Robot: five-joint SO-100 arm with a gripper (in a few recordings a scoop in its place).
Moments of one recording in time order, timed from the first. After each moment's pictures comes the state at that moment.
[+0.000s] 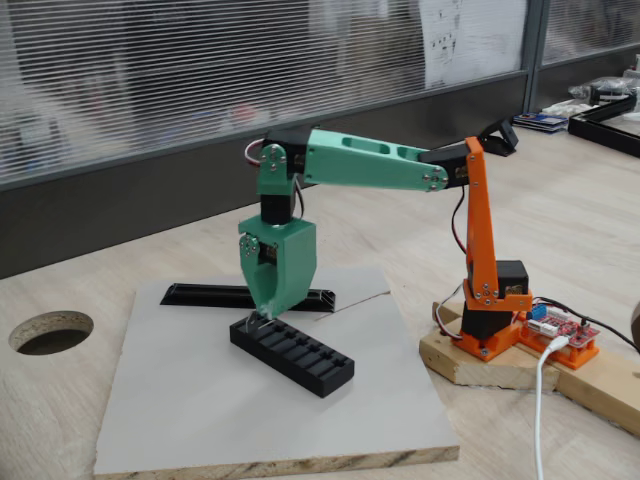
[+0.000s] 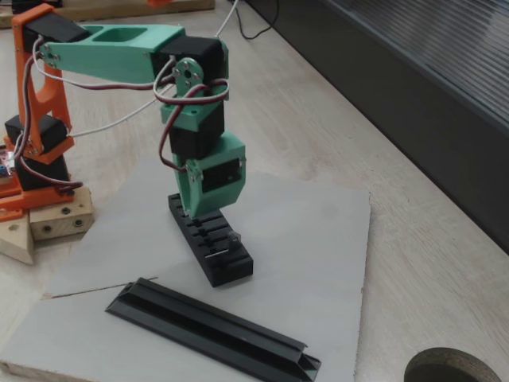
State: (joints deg) arm -7.2 75.9 71.1 93.4 132.5
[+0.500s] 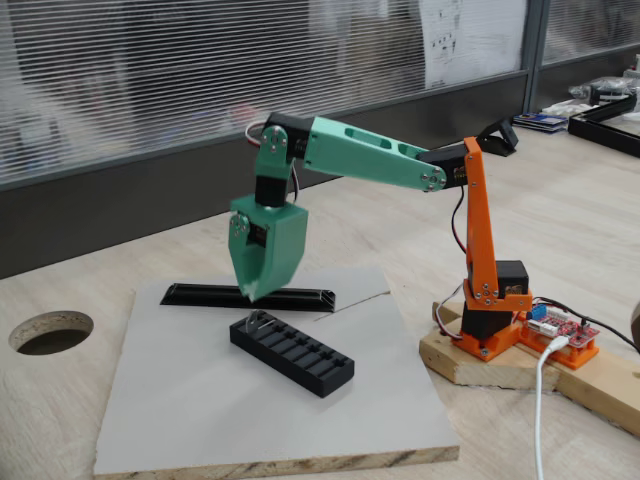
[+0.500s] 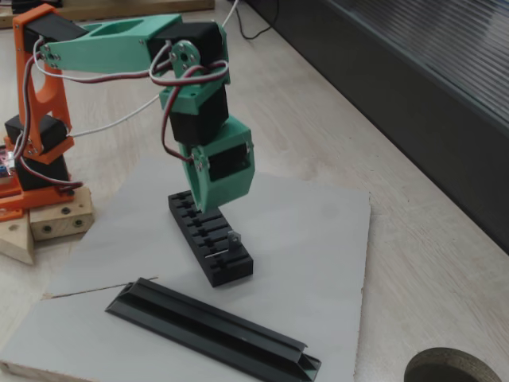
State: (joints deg) arm -7.1 75.3 62.1 93.7 132.5
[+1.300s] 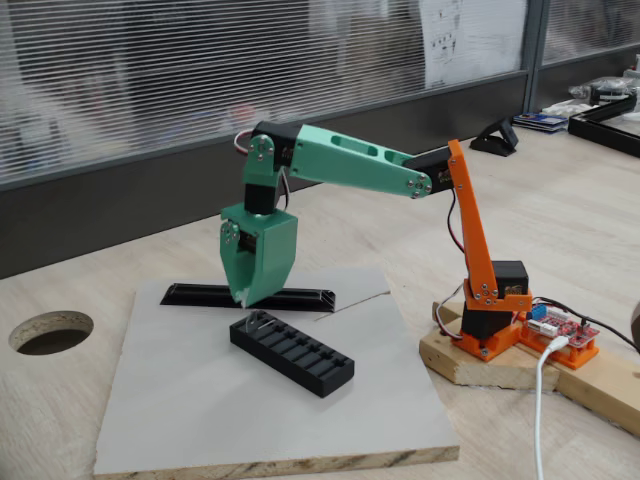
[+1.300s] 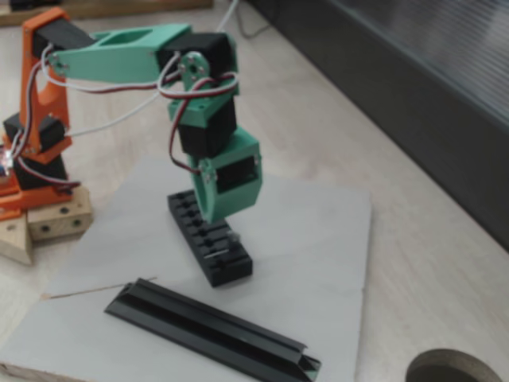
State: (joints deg) arm -6.1 69.7 58.4 93.7 132.6
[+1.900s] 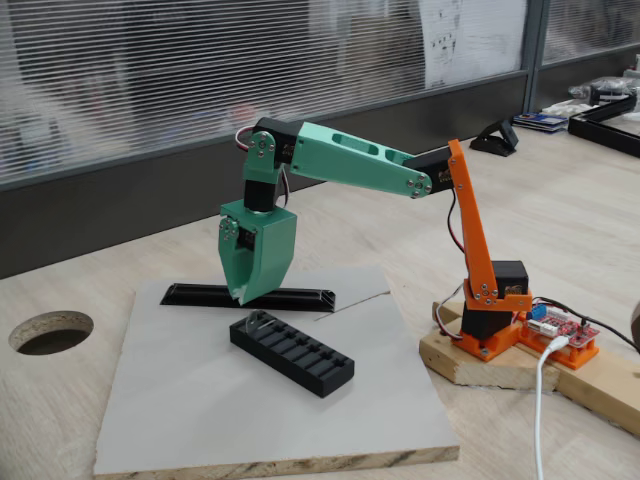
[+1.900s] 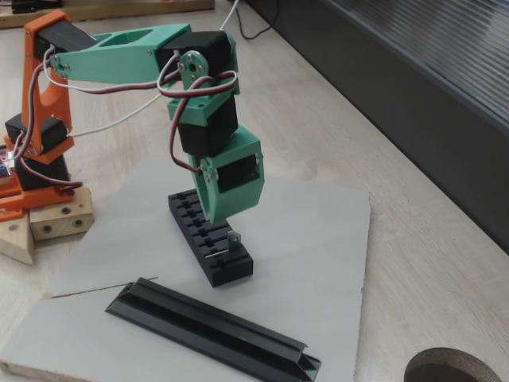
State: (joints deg) arm -6.2 69.7 57.9 93.7 132.6
